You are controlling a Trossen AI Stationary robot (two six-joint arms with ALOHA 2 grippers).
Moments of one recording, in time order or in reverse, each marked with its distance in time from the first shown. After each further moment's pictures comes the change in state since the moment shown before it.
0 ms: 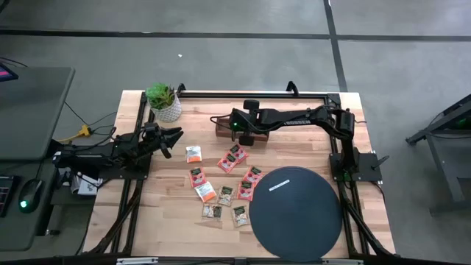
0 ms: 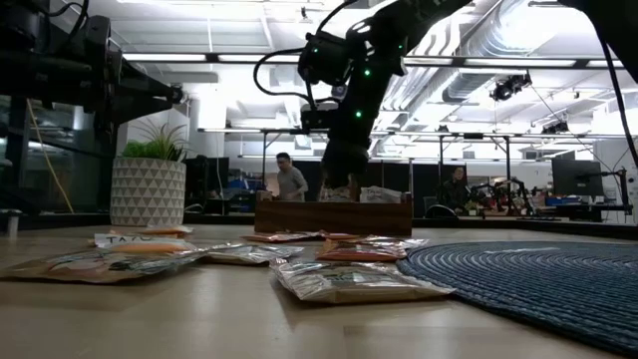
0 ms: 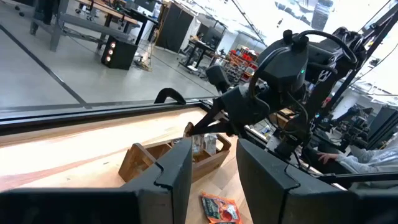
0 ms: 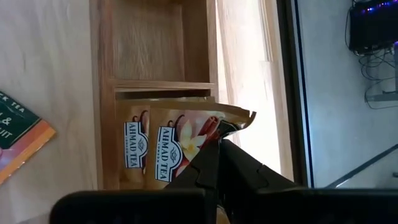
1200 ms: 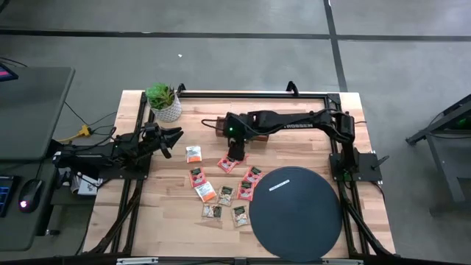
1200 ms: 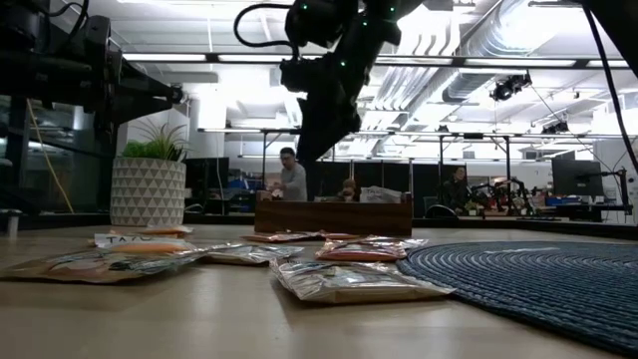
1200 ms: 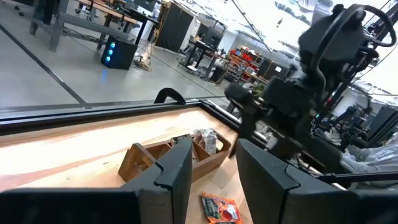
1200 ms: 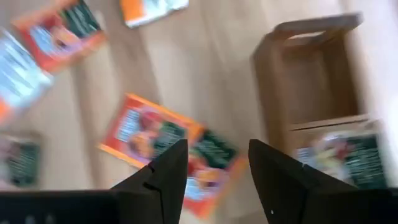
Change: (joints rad) left arm 0.000 0.000 0.000 0.000 0.001 0.000; right arm 0.084 -0.002 0.154 -0.143 -0.440 0.402
